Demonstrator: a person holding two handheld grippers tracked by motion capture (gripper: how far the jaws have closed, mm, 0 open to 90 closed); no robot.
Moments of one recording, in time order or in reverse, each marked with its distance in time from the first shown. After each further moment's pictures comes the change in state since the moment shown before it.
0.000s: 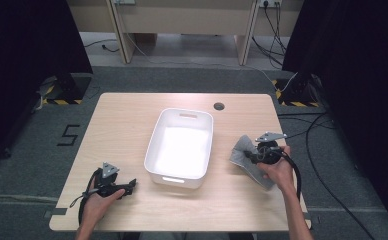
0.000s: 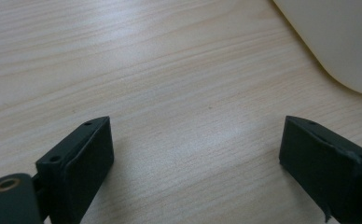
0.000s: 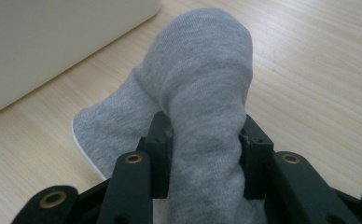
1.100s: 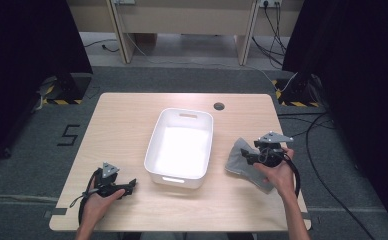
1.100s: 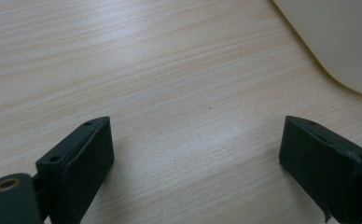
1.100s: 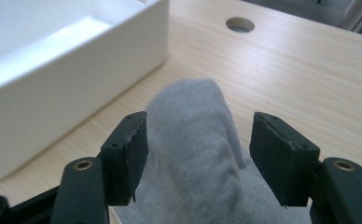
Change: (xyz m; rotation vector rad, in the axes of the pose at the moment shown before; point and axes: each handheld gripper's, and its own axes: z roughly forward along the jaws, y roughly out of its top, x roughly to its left) left arm 0.000 0.000 0.000 0.000 0.000 0.000; right arm 0.020 0.010 -0.029 -0.139 -0.021 0.059
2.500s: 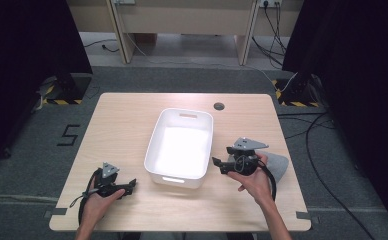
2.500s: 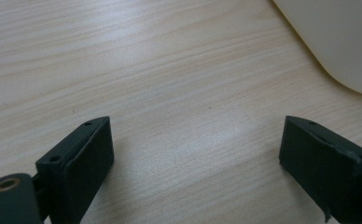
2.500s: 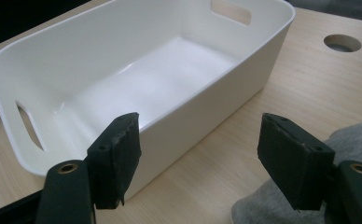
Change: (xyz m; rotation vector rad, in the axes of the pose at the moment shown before) left arm 0.000 0.000 0.000 0.000 0.000 0.000; right arm 0.073 0.012 0.016 -0.048 0.184 -0.003
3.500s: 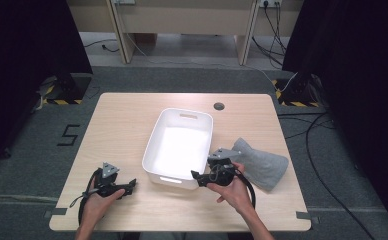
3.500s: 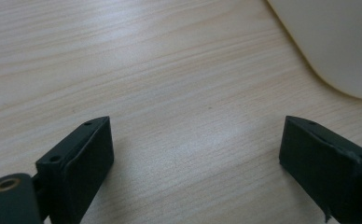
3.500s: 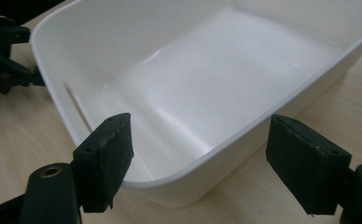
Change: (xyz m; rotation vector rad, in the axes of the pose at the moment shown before) left arm 0.000 0.000 0.000 0.000 0.000 0.000; right arm 0.058 -0.006 0.034 0.107 0.076 0.030
